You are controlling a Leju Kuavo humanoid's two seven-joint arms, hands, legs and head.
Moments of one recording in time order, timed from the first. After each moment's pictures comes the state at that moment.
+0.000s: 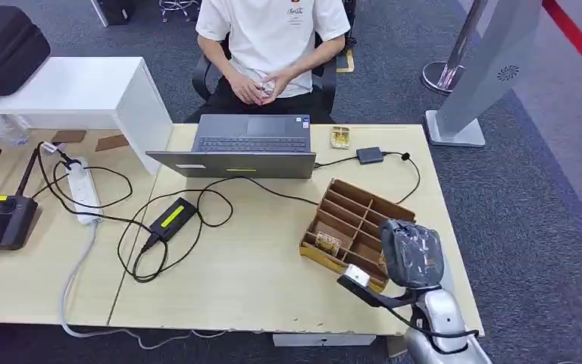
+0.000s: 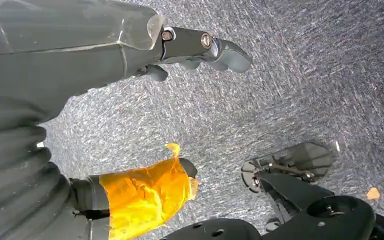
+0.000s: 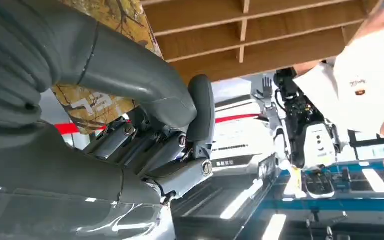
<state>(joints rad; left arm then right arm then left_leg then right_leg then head) -0.04 -0.15 0.98 -0.21 -1.29 -0.12 -0.24 -0.14 -0.11 0.32 -1.19 1.29 -0.69 -0.08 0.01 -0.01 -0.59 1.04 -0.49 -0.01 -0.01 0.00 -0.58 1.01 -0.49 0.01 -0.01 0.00</state>
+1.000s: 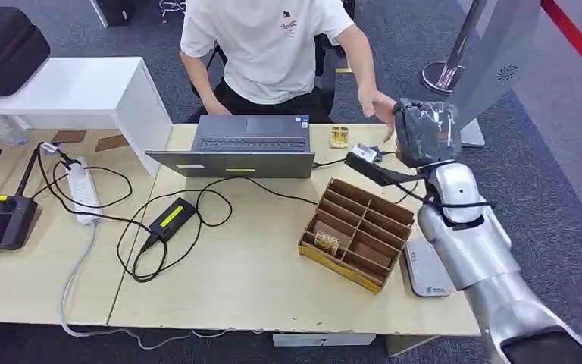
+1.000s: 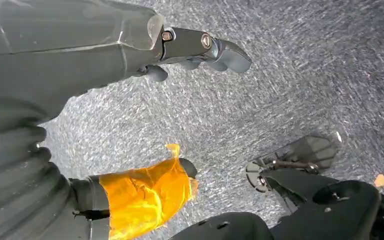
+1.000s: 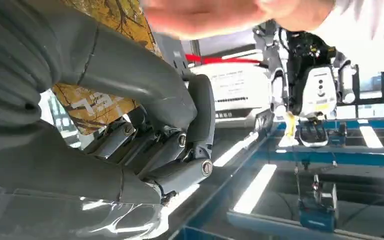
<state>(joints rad) -0.05 -0.14 0.95 -0.21 -1.38 -0.16 -0.26 -0.77 -0.14 0.42 -0.91 1.28 -0.48 0.00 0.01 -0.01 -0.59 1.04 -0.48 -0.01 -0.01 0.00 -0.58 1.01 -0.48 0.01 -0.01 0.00</state>
